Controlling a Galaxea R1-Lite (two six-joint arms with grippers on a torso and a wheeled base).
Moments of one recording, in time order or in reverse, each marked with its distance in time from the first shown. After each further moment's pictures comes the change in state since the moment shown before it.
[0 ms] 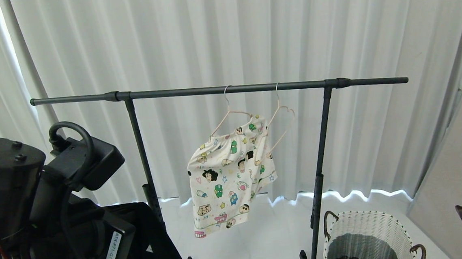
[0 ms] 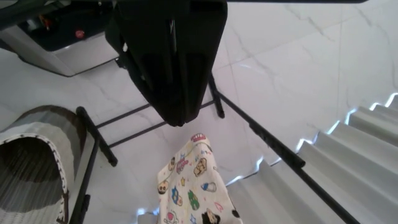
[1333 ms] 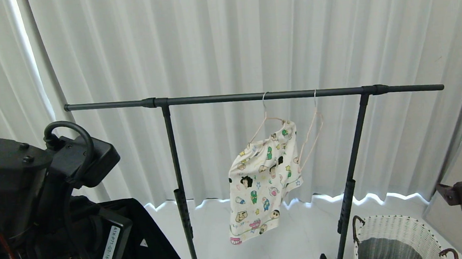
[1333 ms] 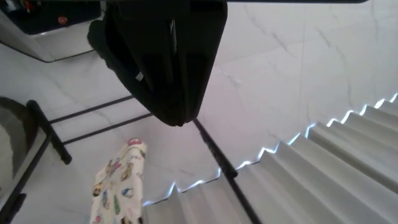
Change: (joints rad) left arm 0.002 0.010 0.003 -0.001 0.115 -0.008; right arm 0.078 -0.002 -0.101 0.004 0.068 0.095
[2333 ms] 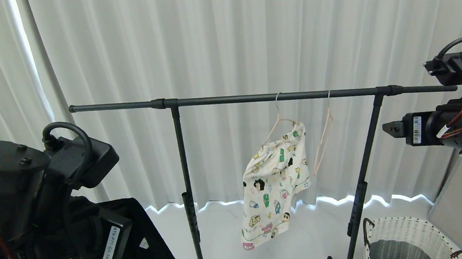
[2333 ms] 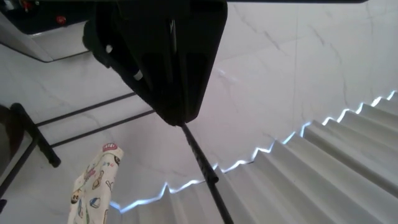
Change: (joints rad) left arm 0.000 0.005 0.013 -0.023 0.002 0.005; right arm 0.186 0.203 -0.520 0.253 0.001 0.227
